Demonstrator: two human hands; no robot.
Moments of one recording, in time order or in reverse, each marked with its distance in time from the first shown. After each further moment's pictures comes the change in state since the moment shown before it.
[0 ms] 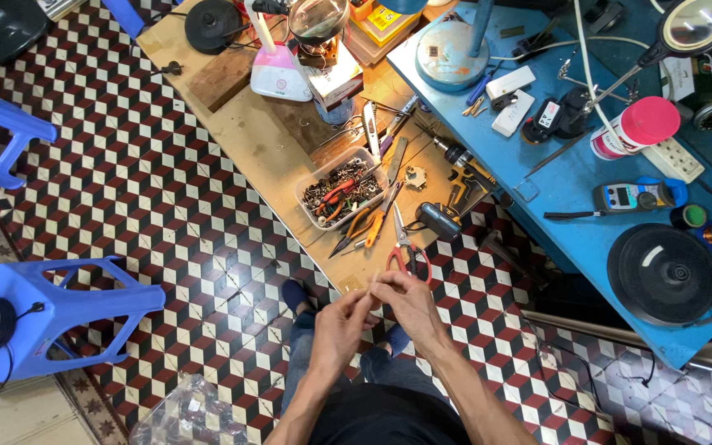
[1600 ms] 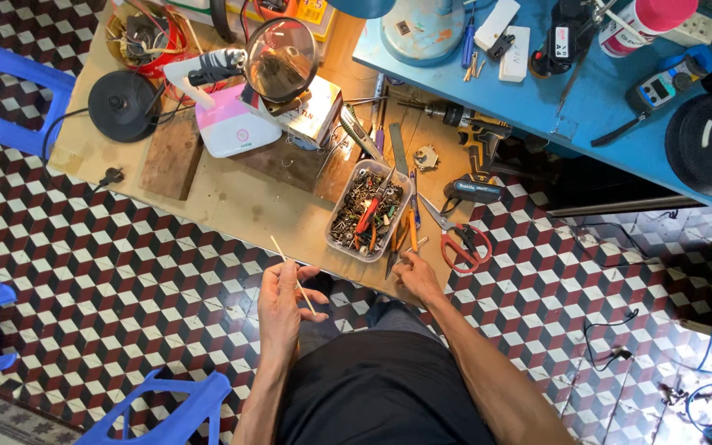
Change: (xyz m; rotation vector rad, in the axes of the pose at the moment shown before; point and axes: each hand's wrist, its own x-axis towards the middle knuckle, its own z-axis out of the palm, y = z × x) left_hand 0.199 0.085 -0.246 -0.265 -0.179 -0.053; right_hand 0.215 0.153 0.102 0.024 0.556 0.343
